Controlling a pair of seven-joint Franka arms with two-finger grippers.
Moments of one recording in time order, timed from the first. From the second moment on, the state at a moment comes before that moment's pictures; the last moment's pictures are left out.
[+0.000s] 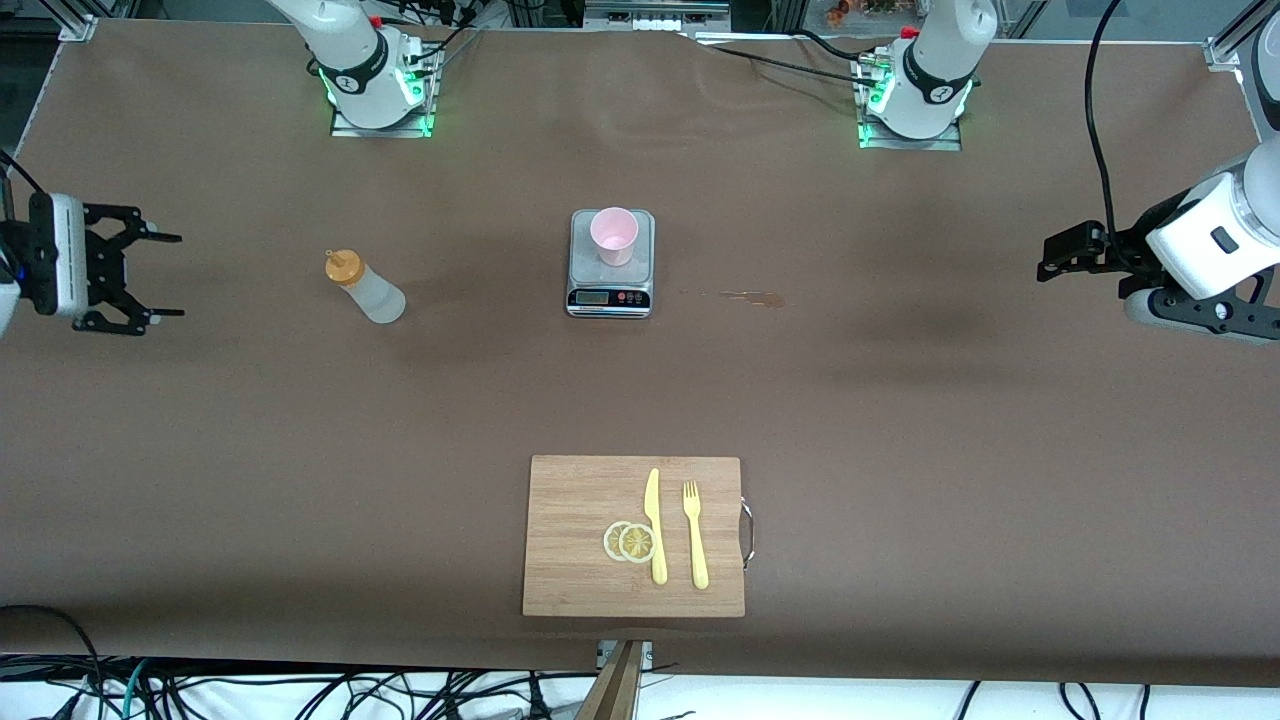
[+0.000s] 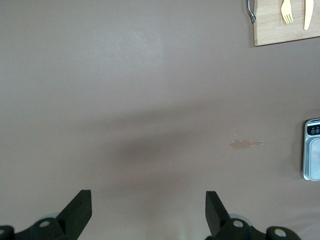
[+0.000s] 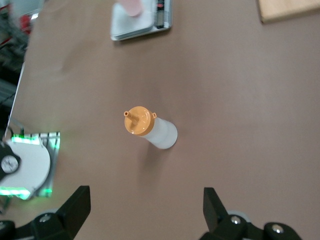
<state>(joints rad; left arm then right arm) -0.17 0.15 0.16 -1.49 -0.09 1.49 0.13 -0.01 0.21 -0.27 -1.63 0.35 1.45 -1.72</state>
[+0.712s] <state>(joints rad) -0.17 0.15 0.16 -1.49 -0.09 1.49 0.13 0.00 0.04 -0.06 -1.66 0.13 1.52 -0.80</state>
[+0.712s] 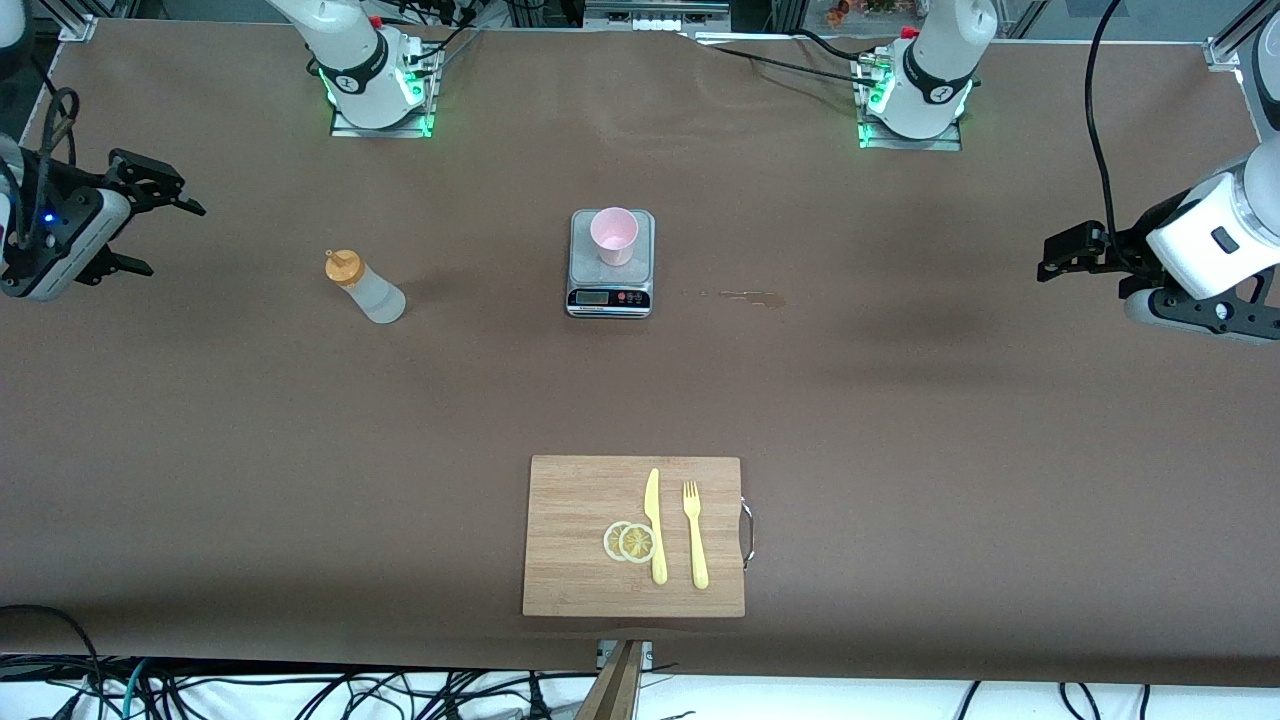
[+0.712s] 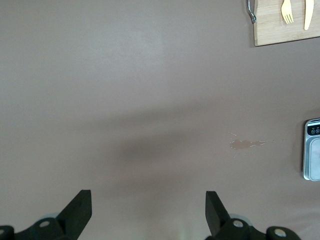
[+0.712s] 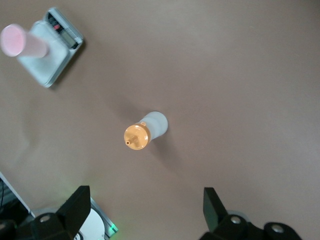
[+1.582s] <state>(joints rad) -0.16 0.15 0.16 -1.49 -0.09 1.49 0.13 0.00 -0.01 -0.02 -1.70 0.09 1.66 -0.31</state>
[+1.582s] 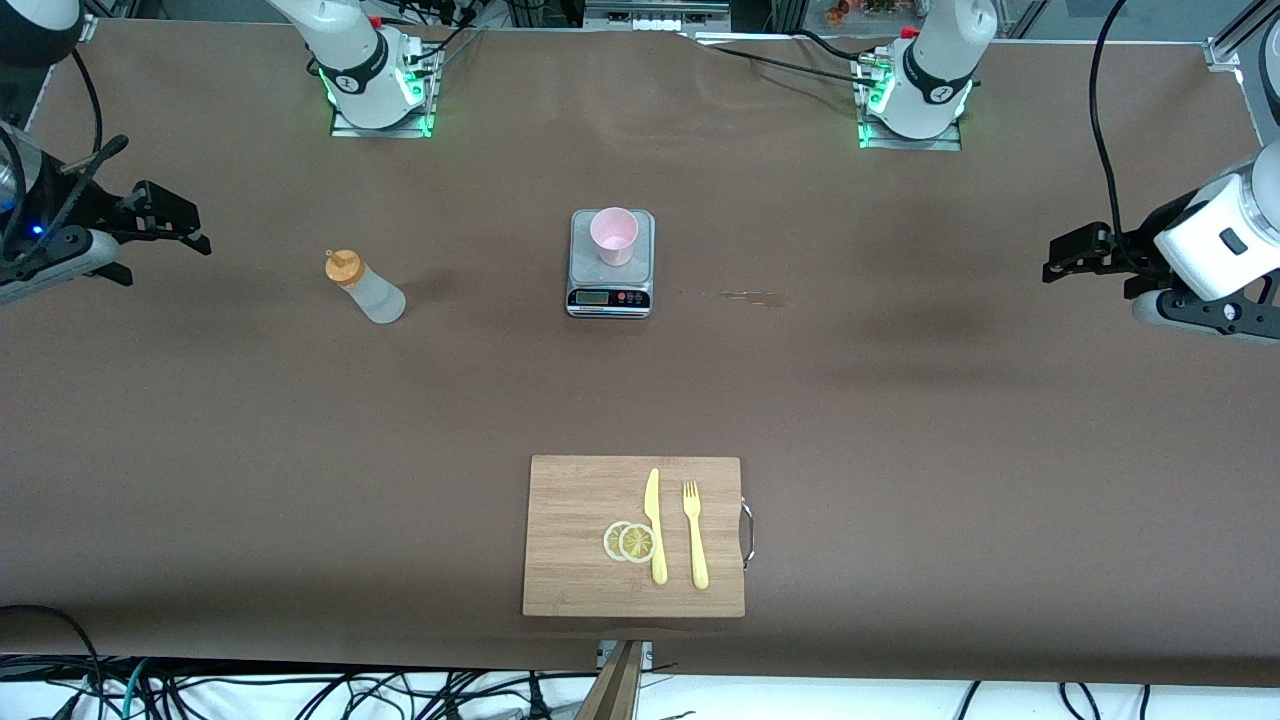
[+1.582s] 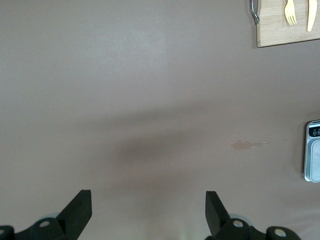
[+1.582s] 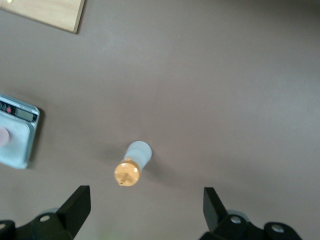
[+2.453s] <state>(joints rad) -0.16 0.15 0.16 -1.49 -0.09 1.49 0.13 0.02 -0.04 -0.01 -1.70 0.04 1.64 -0.12</state>
